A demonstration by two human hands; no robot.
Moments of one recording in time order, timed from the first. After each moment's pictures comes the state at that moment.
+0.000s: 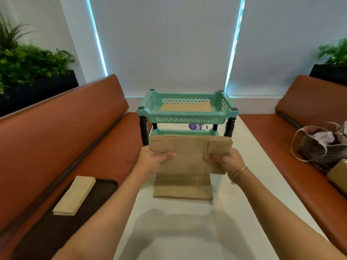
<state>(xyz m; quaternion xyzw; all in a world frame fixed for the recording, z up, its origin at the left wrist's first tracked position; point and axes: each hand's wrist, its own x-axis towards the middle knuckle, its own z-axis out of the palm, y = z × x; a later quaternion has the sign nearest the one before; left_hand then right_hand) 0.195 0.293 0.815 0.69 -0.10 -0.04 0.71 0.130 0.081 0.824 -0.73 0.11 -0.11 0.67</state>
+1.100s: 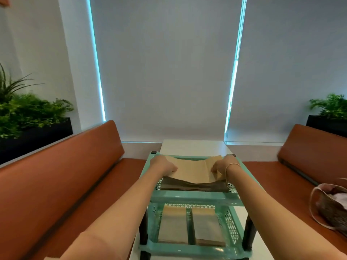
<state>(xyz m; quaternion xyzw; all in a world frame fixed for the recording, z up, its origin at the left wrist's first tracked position) 0.400 0.243 0.941 0.96 -0.06 -0.03 0.28 0.344 0.058 0.950 -0.88 0.28 -0.08 0.37</state>
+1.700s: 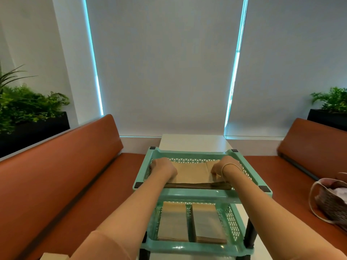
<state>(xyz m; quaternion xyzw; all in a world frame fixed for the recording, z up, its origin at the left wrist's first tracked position) 0.411 0.226 0.920 0.99 -0.05 -0.05 0.11 0.368 0.053 0.921 -0.91 0.33 -0.03 0.27</state>
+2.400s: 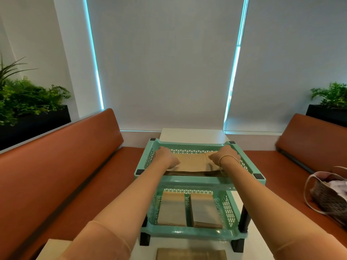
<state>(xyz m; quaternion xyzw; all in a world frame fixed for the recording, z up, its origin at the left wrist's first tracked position) 0.399 0.229 0.920 0.96 -0.04 -0.05 0.26 0.363 0.054 0.918 -0.89 0.32 -0.12 0.29</state>
